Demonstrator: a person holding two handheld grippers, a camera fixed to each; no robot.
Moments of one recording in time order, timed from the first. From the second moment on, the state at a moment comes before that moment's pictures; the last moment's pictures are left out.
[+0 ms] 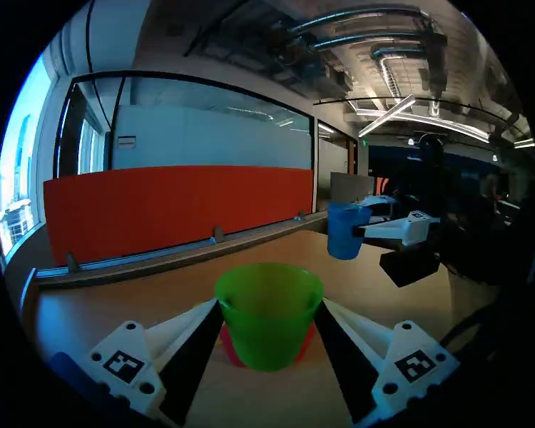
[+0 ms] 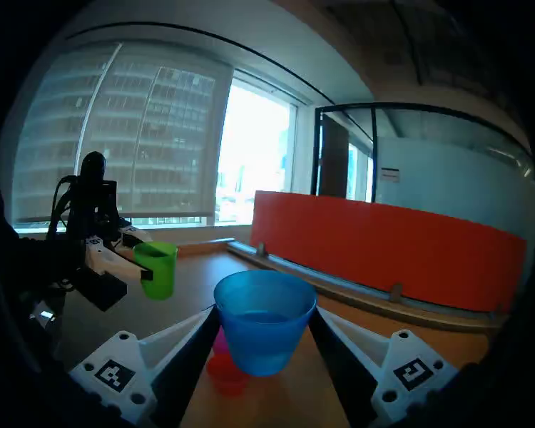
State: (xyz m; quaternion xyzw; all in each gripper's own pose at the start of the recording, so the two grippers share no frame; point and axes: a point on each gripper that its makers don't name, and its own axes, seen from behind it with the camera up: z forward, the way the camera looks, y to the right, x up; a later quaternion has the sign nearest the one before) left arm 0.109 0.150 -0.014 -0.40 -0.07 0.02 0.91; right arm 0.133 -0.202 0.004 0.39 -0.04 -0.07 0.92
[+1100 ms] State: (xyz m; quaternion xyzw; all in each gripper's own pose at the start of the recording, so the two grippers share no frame) left arm 0.107 0.182 -0.030 -0.43 -0.06 0.02 0.90; right arm 0.142 -0.196 0.005 0.39 -0.03 -0.09 0.92
